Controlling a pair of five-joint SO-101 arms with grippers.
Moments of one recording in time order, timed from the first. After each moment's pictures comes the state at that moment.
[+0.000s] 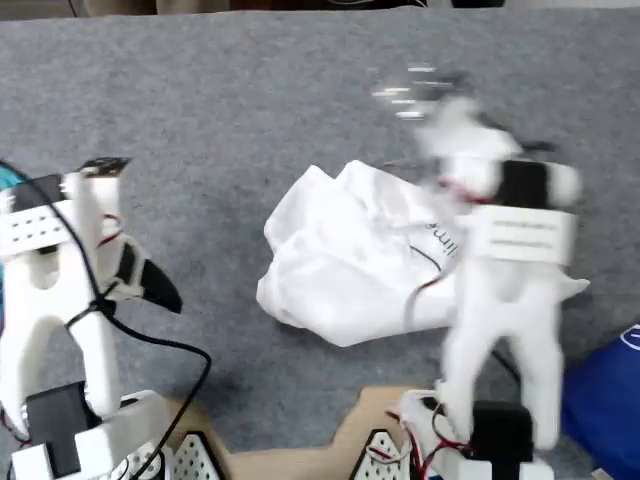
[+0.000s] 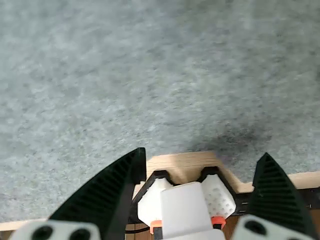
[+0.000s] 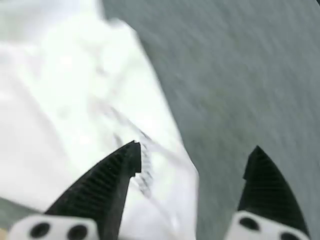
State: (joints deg) left arm -23.5 -15.5 22.7 98.1 -28.6; right arm -7.0 -19.2 7.1 79.3 33.4
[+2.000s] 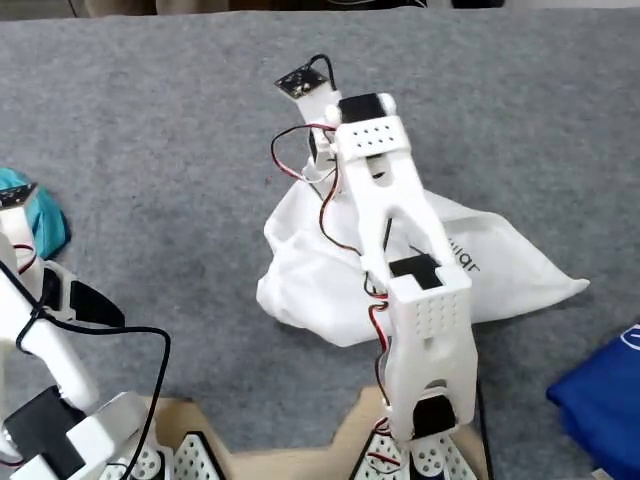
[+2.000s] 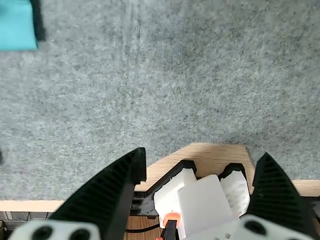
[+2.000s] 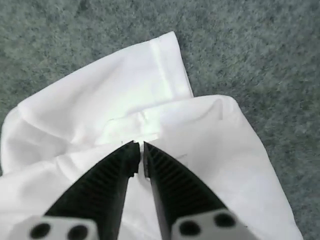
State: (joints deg) left arm -43.8 -15.5 22.7 98.1 -39.0; right arm -17.7 36.0 -32.8 87.4 11.5
